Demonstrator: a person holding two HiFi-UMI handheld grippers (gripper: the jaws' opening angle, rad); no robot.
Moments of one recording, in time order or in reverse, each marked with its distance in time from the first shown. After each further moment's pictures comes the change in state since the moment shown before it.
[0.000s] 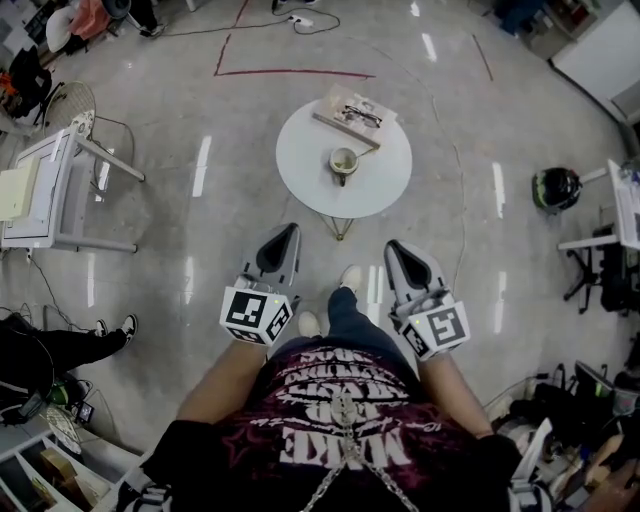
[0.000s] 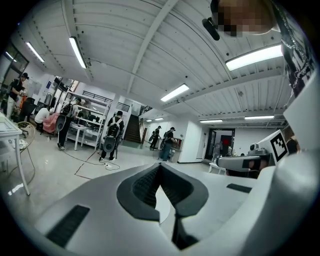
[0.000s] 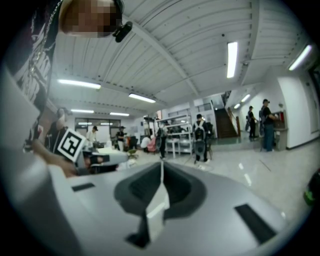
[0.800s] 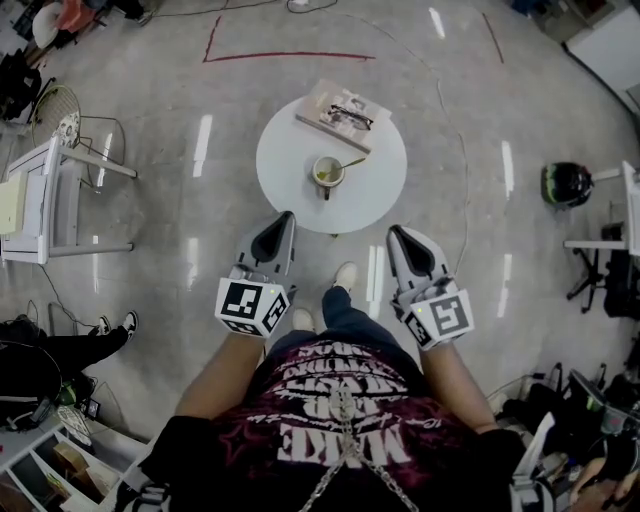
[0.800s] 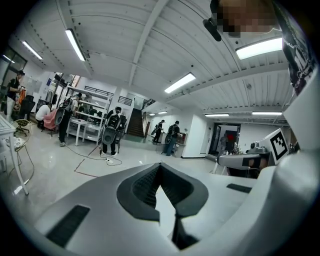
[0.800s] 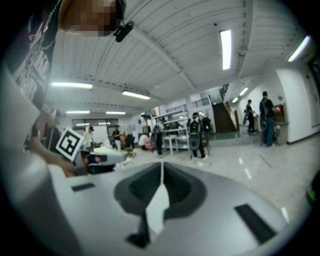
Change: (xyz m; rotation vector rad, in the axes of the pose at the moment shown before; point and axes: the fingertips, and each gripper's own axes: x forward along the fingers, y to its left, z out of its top) left arm 0.136 0.020 -0.013 -0.009 0.077 0.044; right arm 0.072 -0.128 -0.002 0.041 0.043 0.004
